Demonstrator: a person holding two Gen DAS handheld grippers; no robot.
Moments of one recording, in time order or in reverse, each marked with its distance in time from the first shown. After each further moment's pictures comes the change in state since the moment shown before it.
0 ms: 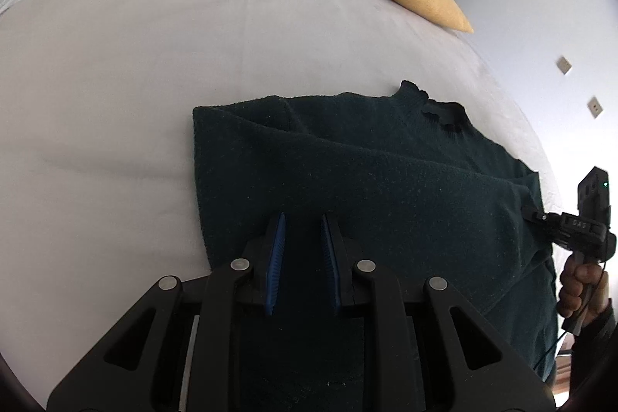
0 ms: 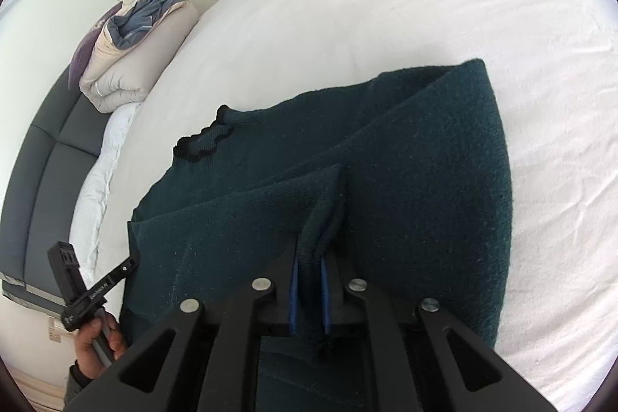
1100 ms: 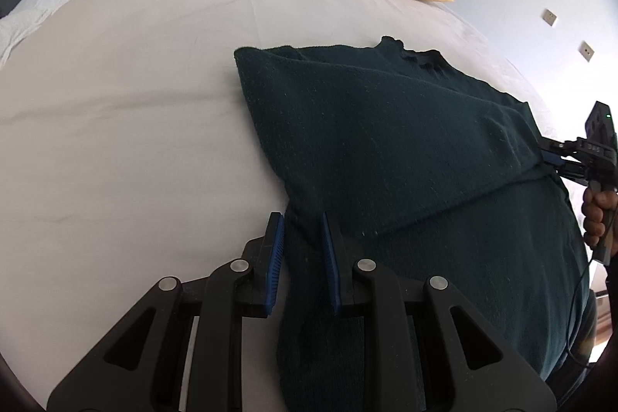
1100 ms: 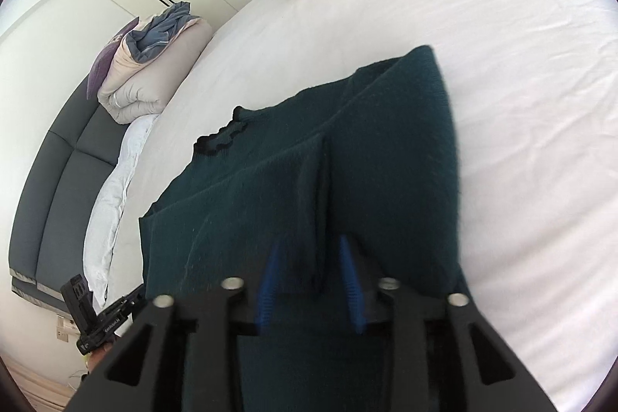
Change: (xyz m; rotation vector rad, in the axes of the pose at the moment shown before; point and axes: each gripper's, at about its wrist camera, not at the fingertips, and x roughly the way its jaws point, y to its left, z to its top) left arm -0.062 -0.004 -0.079 0.172 -0.019 0.089; right arm -0.052 -0.009 -0.037 -0.002 -0.088 0.040
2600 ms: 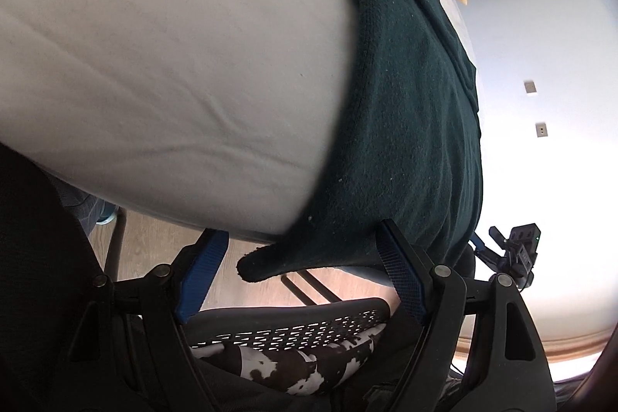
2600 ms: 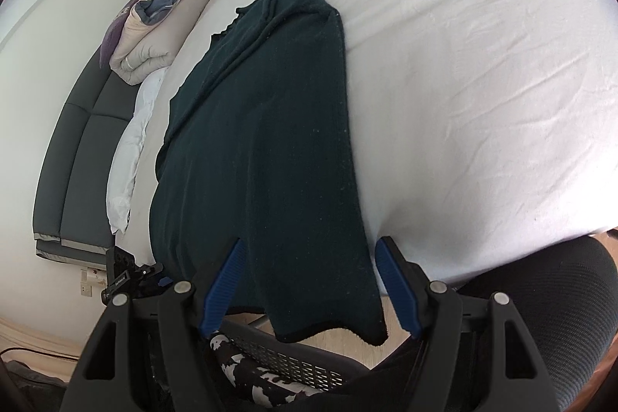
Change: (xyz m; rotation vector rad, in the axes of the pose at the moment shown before) left arm -0.106 0.026 -0.249 -0.533 0.338 -0.375; right arm -0.144 -0.049 -0.202 0.099 0.200 0.059
